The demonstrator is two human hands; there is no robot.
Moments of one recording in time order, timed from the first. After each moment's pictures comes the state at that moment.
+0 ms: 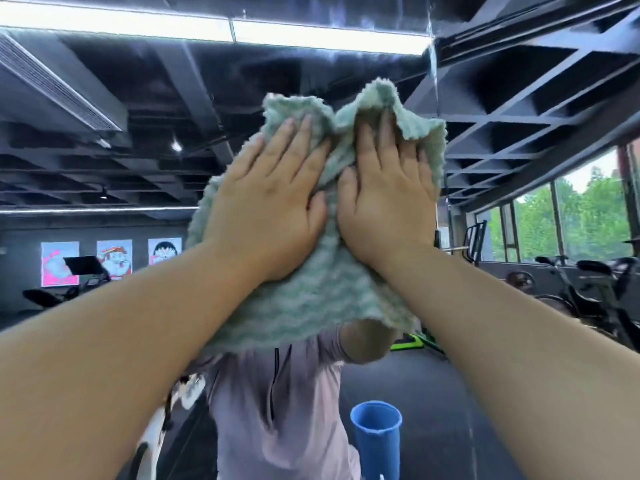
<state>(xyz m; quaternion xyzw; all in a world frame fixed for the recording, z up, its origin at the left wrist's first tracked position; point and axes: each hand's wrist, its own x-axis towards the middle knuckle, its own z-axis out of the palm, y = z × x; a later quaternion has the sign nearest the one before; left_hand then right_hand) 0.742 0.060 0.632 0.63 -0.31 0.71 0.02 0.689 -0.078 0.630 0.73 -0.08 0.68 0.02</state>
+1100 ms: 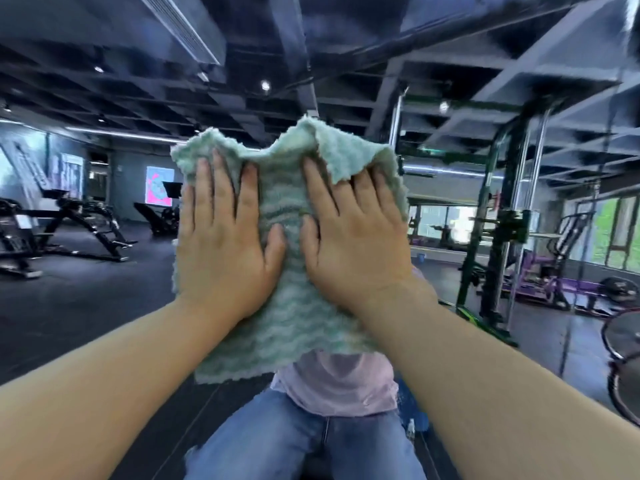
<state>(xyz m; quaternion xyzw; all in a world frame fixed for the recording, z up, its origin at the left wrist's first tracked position) 0.760 0.187 0.476 0.77 -0.09 0.62 0.12 0.725 0.041 0.504 0.73 0.12 0.66 0.12</state>
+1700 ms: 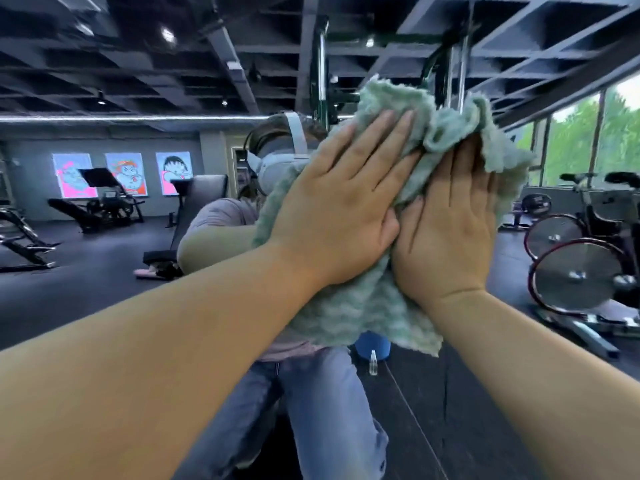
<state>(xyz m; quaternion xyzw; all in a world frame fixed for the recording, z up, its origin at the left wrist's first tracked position) 0.717 -0.002 0.470 0.63 -0.42 0.65 -0.04 0.672 -0.128 0.428 0.73 -0.12 0.68 -0.03</state>
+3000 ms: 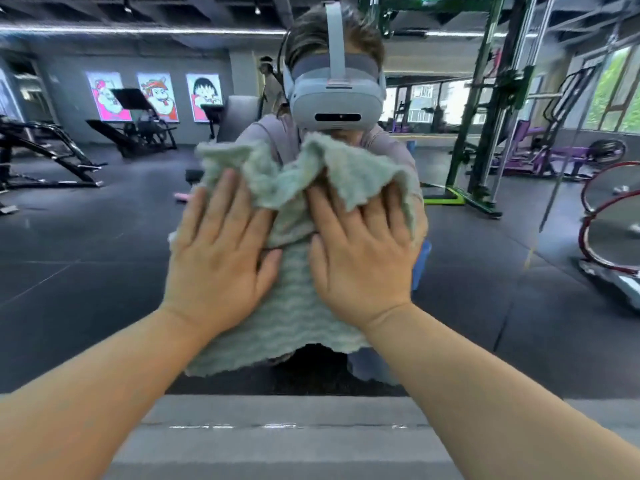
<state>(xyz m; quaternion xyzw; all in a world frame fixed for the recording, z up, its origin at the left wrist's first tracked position) 0.749 0.177 0.304 0.74 -0.28 0.61 -0.02 0.700 0.004 0.308 0.78 0.05 0.62 0.04</state>
